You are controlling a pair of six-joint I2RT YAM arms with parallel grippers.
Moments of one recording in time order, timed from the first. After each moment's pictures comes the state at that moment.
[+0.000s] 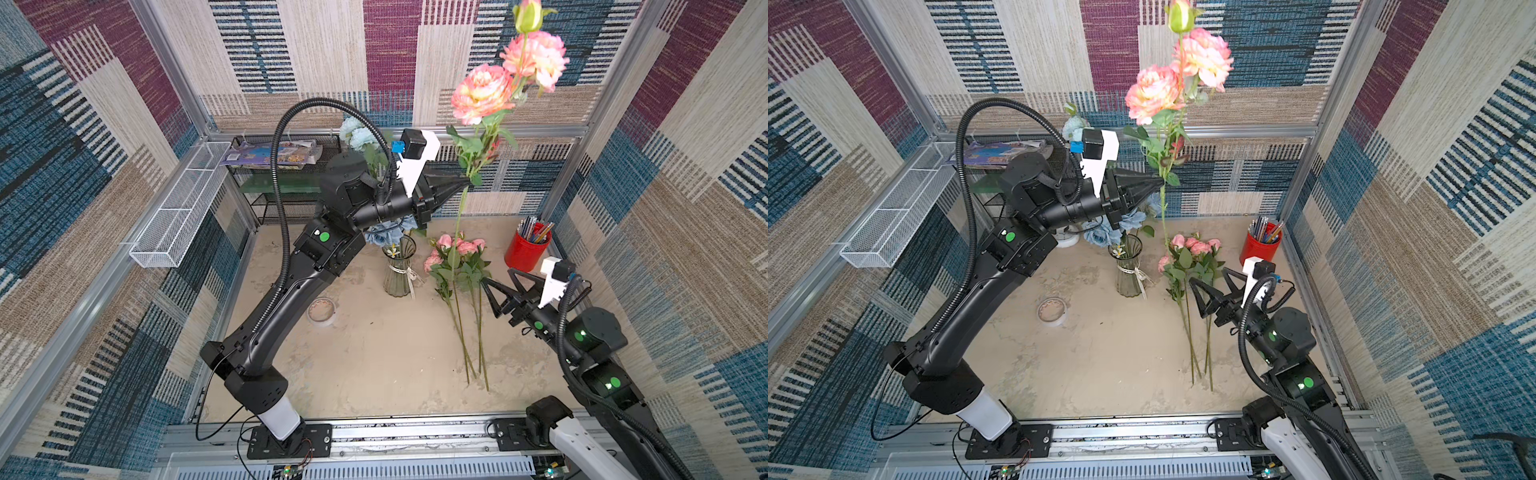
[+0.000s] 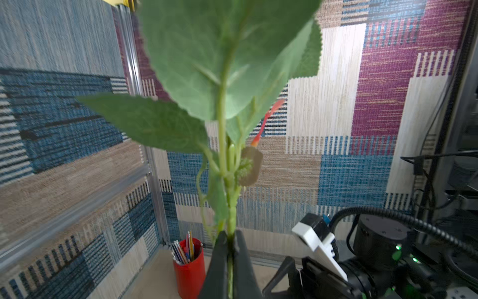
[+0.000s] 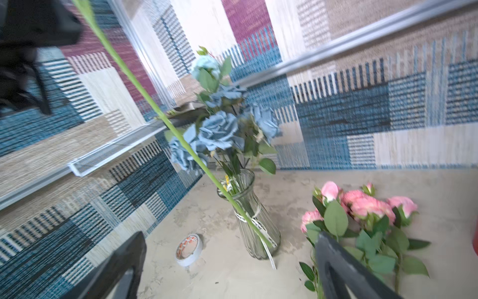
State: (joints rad) left arm -0.72 1.66 2.04 -0.18 0.67 -0.08; right arm 0.38 0.47 0.67 -0.09 -0.19 0.39
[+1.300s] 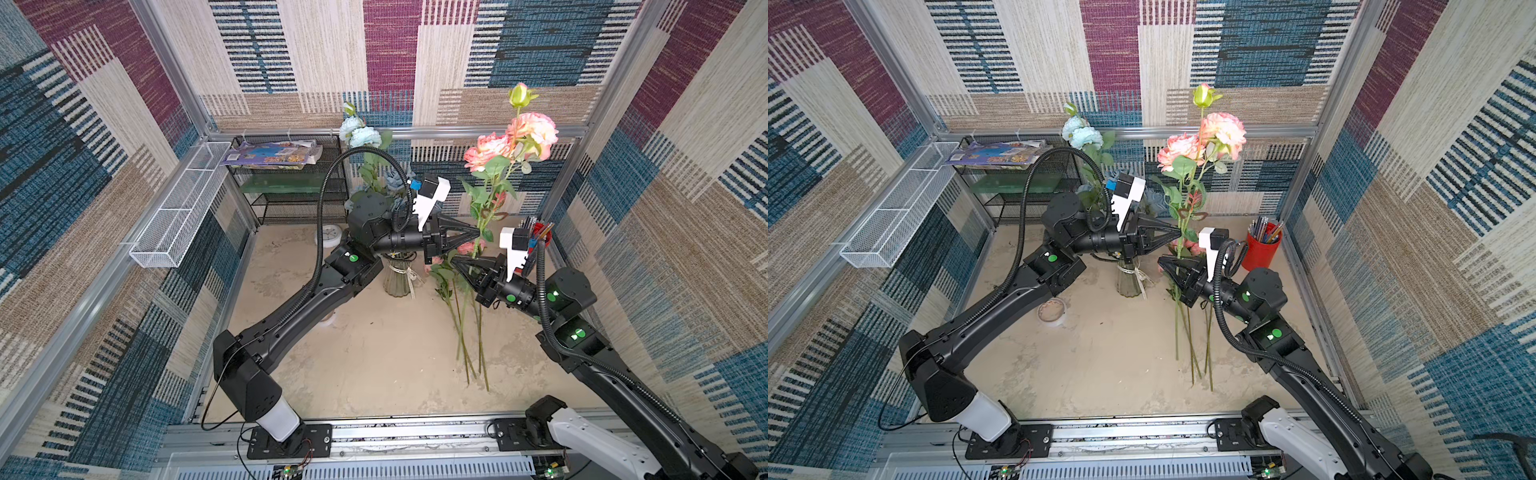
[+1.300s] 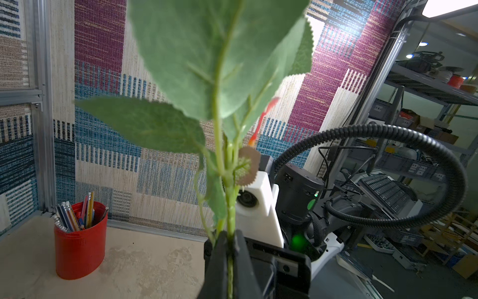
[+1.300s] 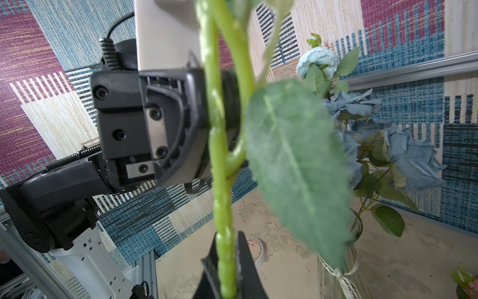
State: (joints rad) left arm -0.75 1.61 1.65 0.20 0.87 -0.43; right arm 0.49 0.86 0.86 0.17 -0.50 0.40
